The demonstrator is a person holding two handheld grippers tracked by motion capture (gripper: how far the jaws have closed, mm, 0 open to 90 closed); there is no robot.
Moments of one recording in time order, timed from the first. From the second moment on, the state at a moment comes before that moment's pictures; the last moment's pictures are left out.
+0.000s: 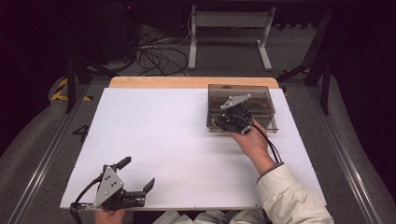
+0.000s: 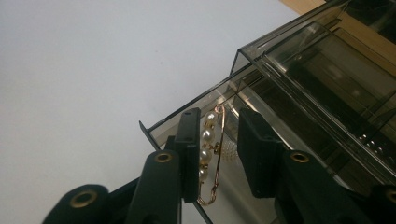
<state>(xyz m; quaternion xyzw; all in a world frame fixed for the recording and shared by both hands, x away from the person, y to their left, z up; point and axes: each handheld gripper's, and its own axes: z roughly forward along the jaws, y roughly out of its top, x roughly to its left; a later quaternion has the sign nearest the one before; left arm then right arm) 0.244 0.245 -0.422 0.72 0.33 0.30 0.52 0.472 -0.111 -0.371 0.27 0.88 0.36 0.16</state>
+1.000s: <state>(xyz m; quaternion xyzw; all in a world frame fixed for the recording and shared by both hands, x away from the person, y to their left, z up) 0.244 0.245 -0.422 0.72 0.34 0.30 0.52 0.426 -0.121 -0.336 0.22 0.84 0.46 0.17</state>
